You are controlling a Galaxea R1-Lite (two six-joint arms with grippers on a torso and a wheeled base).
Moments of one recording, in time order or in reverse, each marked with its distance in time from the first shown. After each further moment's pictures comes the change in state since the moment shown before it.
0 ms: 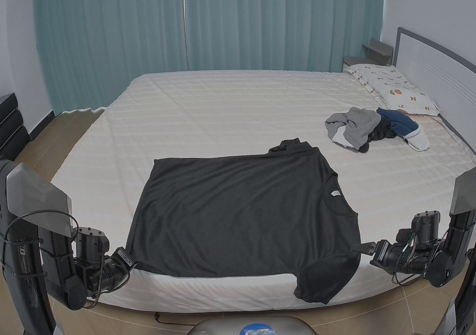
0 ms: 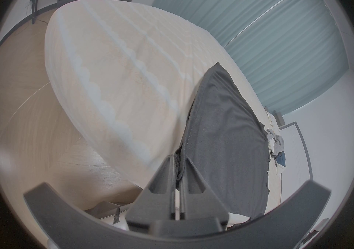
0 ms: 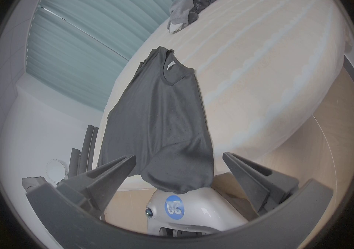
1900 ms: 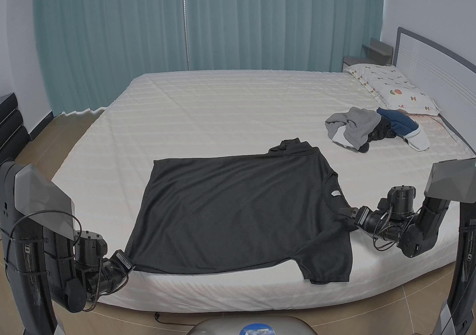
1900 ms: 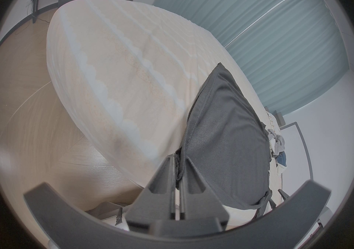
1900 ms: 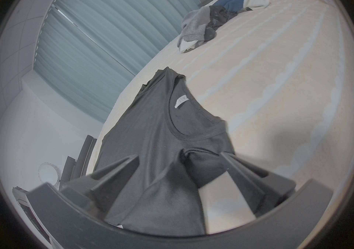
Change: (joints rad) left arm 0.011 0.049 0.023 -0.066 -0.006 0.012; right arm -0.022 0.185 -0.460 0.114 -0.066 -0.012
